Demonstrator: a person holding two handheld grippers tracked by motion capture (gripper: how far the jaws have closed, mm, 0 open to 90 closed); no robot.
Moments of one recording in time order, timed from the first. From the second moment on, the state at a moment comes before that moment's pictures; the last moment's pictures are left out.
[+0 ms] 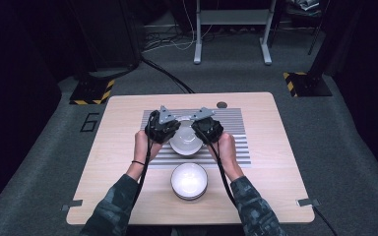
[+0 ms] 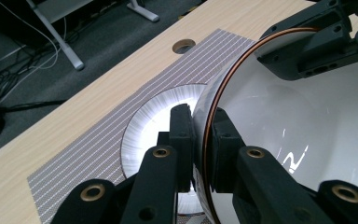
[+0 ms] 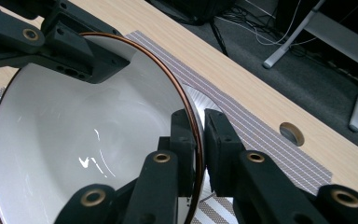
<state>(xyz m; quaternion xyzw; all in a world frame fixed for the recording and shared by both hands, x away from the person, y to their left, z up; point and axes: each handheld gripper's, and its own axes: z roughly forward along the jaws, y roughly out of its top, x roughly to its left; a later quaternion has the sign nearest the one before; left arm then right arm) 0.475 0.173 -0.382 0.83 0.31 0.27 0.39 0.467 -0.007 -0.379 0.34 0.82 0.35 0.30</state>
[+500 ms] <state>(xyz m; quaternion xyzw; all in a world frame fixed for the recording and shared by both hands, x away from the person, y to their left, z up) 0.493 0.171 -0.398 0.83 0.32 0.26 0.37 0.487 -0.004 -0.395 0.36 0.82 0.33 0.29</state>
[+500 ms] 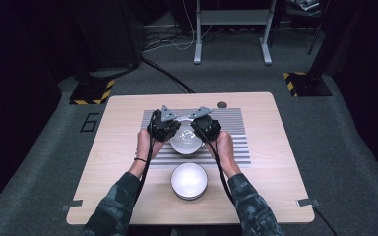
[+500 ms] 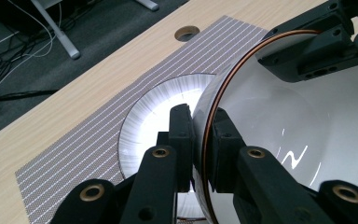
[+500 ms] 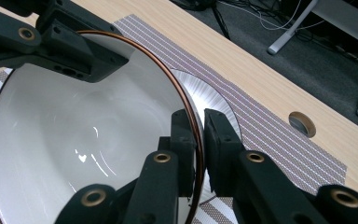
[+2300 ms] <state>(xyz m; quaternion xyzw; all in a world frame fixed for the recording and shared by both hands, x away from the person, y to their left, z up) 0.533 0.171 -0.421 0.83 0.35 0.24 0.35 0.531 0.005 -0.416 0.38 0.83 0.30 0.26</state>
